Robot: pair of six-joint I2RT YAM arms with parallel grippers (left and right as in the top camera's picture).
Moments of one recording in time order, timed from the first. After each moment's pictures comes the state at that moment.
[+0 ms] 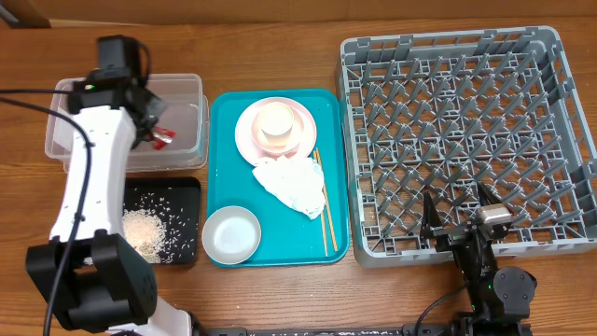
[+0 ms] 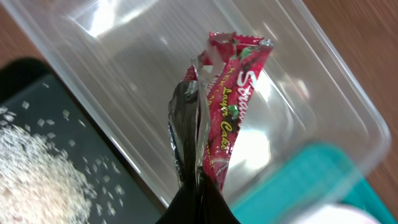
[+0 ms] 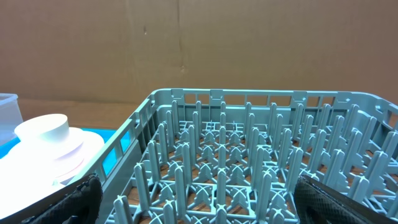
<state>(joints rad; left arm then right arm) 0.13 1.75 1.56 -0.97 -0.25 -0.80 -0.03 0.01 0.02 -0.02 -0.20 0.02</state>
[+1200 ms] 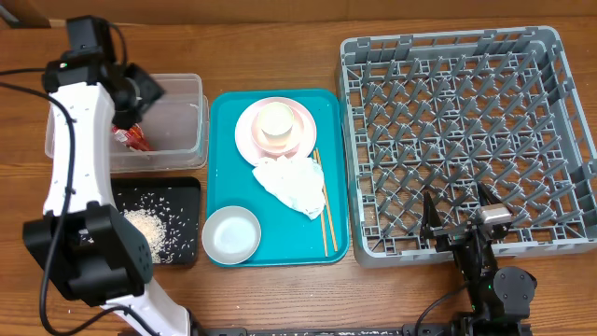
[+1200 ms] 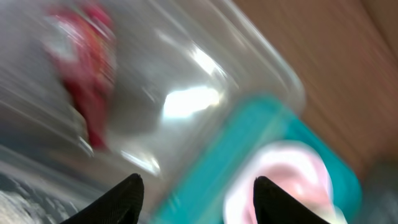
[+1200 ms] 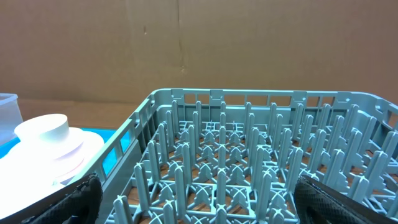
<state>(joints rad) 0.19 1.88 1.77 -1.06 0.12 -0.59 -0.03 0.01 0.02 -0.02 -0.20 0.02</state>
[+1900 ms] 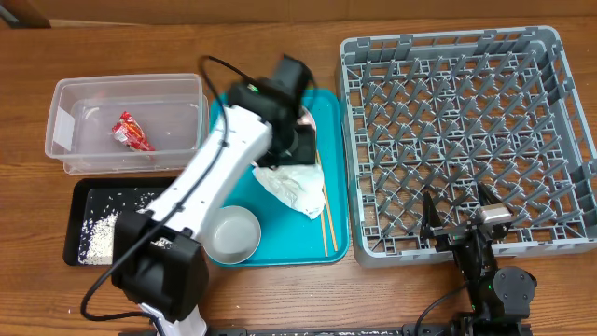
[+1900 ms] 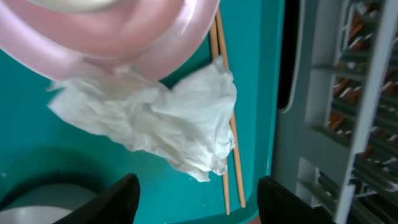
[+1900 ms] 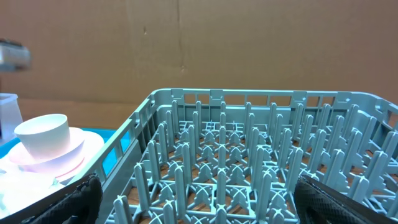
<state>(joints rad) -0.50 1.86 1.62 -1.15 0.12 -0.51 -0.03 0.01 0.02 -0.02 -0.20 0.02</state>
